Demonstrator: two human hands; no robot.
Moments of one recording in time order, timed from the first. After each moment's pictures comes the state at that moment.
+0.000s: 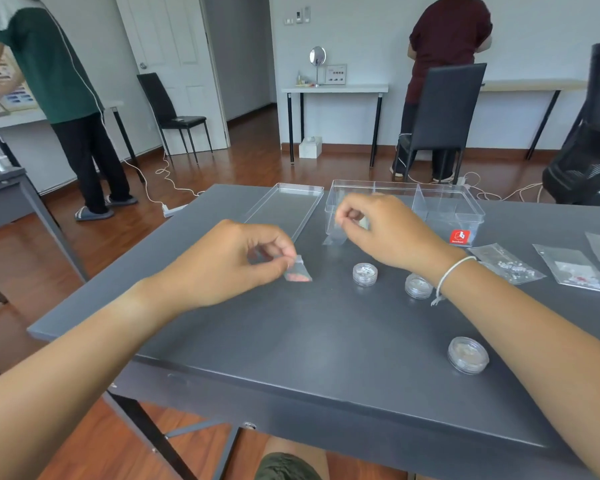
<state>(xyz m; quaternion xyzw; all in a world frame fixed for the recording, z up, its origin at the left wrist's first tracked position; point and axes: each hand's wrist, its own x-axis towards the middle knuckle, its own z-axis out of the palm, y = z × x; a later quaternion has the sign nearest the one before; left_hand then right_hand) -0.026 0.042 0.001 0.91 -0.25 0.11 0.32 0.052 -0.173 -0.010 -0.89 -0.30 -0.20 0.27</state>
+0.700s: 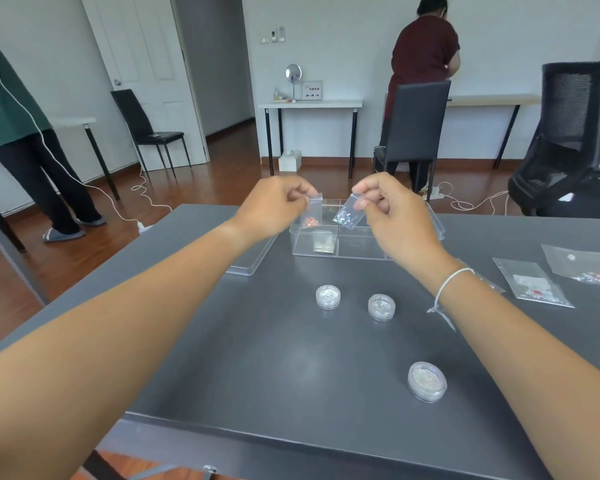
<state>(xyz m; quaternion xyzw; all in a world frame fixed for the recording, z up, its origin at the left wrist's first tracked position) 0.105 -0.033 0.017 0.90 -0.17 0.16 0.37 0.070 -0.216 0.001 -0.83 -0.16 -0.25 0.48</state>
